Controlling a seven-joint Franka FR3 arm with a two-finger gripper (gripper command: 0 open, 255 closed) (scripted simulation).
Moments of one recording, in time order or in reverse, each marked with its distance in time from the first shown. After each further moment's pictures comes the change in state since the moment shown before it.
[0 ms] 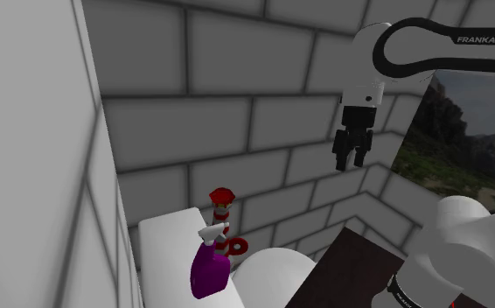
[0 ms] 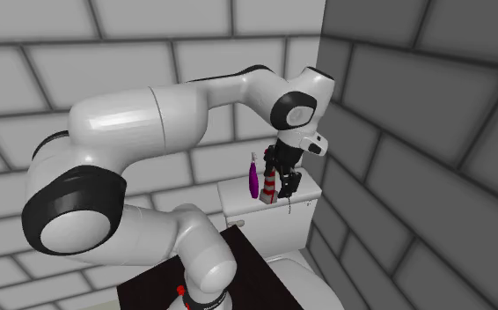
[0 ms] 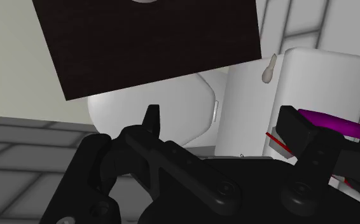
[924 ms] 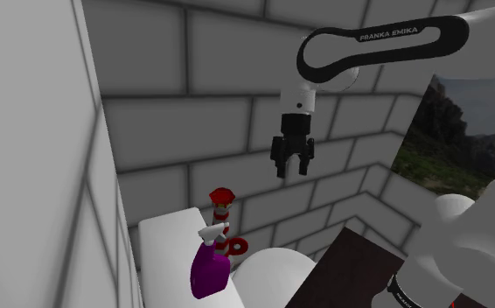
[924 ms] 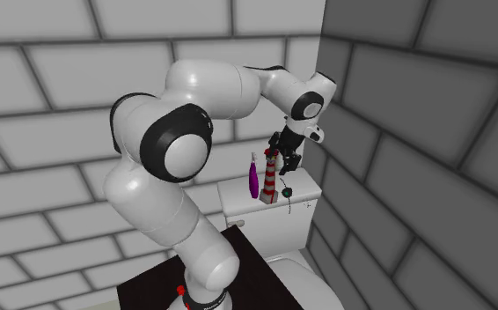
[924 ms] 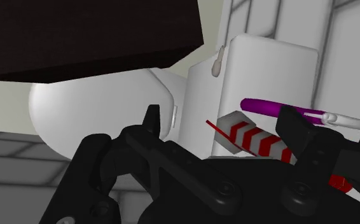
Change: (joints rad) arm 0.107 0.433 0.096 0.220 0.191 0.144 0.078
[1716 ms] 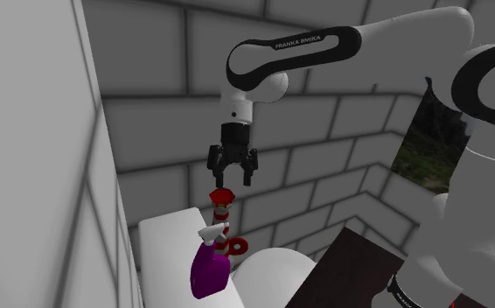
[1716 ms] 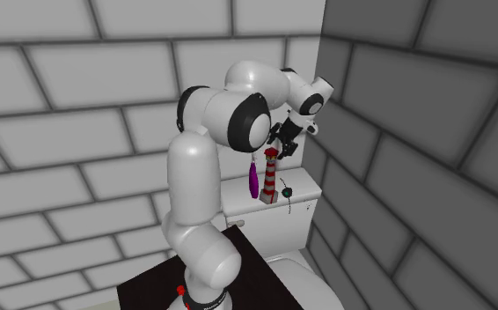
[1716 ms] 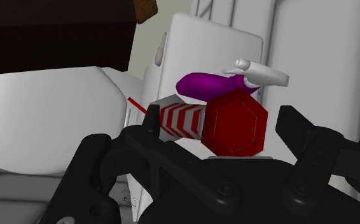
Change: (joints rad) arm 0.077 0.455 0.074 0.383 0.130 0.026 0.065
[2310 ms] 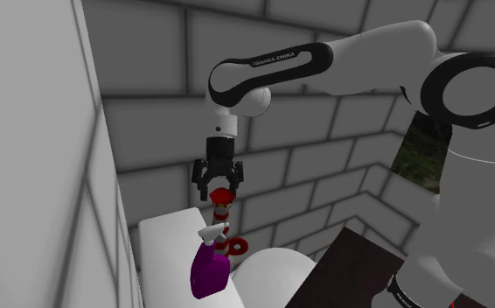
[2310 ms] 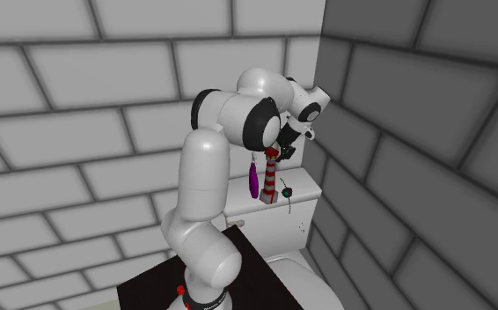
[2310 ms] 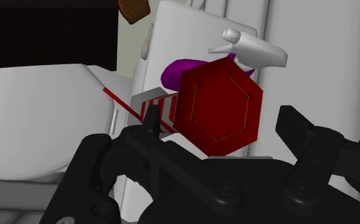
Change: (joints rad) arm 0.021 0.129 0.018 0.064 0.023 0.054 -0.003
